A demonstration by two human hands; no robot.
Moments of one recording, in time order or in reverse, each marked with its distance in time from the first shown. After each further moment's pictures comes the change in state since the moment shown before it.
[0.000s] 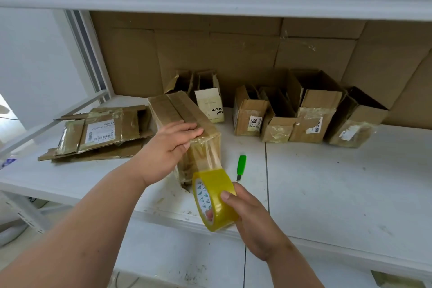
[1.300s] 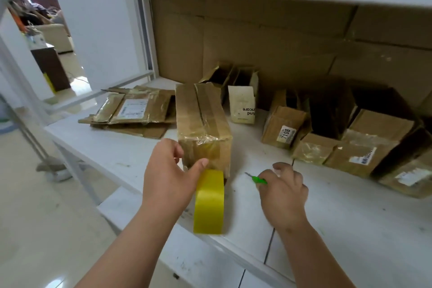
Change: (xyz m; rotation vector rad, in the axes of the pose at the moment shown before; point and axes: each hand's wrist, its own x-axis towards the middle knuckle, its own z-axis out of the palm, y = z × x) left_hand -0.027 0.065 0.069 -0.058 0.752 -0.706; right_hand 0.089 -0.005 -0.091 -1.441 0.333 -0.173
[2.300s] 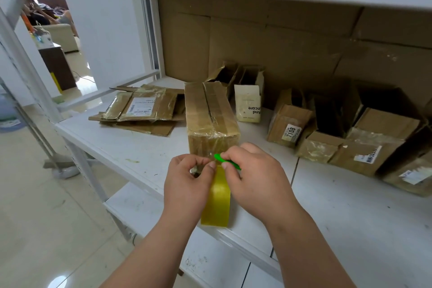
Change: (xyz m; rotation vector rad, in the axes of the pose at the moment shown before) left_hand -0.022 -0.001 0.013 -0.262 -0.052 -0.188; right_hand -0.032 -0.086 -0.073 0.297 0.092 -0.500
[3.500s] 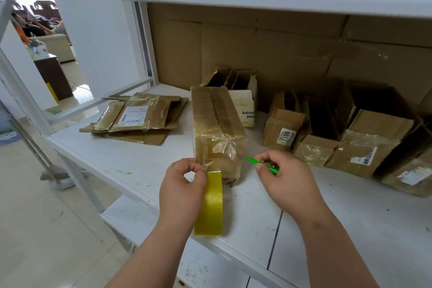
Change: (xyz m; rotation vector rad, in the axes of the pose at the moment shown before) left_hand 0.011 0.001 0.011 0.007 0.012 -0.042; right_hand -0.001 0.066 -0.017 0.205 0.082 0.329
